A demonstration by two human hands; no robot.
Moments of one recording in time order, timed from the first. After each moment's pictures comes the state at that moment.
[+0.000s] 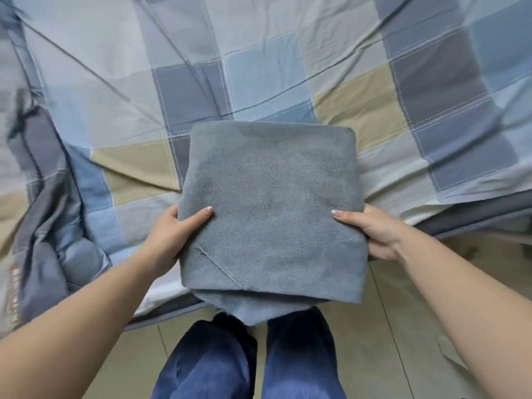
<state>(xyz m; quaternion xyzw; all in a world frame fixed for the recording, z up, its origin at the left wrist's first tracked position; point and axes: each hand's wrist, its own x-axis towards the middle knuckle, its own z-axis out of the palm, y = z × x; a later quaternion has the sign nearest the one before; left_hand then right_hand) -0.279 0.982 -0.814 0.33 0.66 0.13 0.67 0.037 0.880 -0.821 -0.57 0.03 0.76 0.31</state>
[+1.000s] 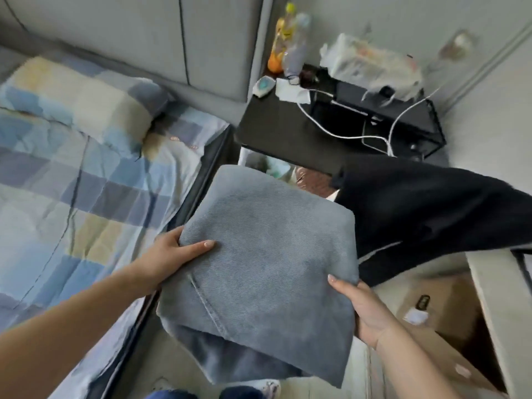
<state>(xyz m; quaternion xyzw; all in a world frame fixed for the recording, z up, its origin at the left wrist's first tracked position) -0.072 0.711 -0.390 0.65 0.17 -0.21 0.71 -0.084 0.380 -0.359 -0.57 0.28 0.28 0.72</state>
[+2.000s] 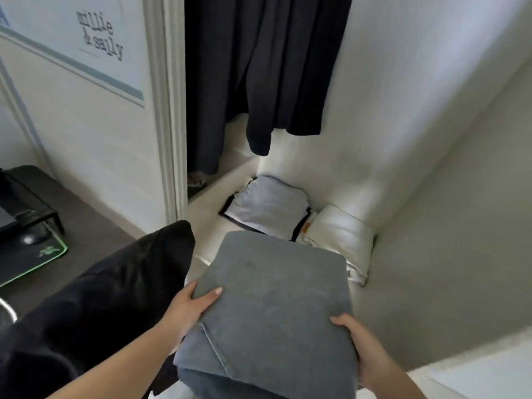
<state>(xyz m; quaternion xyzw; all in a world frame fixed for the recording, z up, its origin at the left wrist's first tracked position) 0.081 0.053 -0.376 0.62 -0.20 -0.53 0.55 -0.206 -0.031 -0.307 -0.31 0.60 -0.20 0.71</state>
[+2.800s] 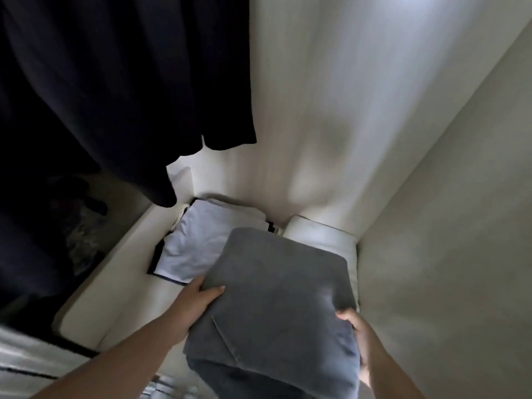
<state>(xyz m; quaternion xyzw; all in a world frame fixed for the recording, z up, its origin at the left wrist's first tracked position) 0.089 -0.281 -0.399 0.64 -0.32 -0.57 0.40 -0.207 -0.279 -0.355 -0.22 0.64 -0.28 0.68</state>
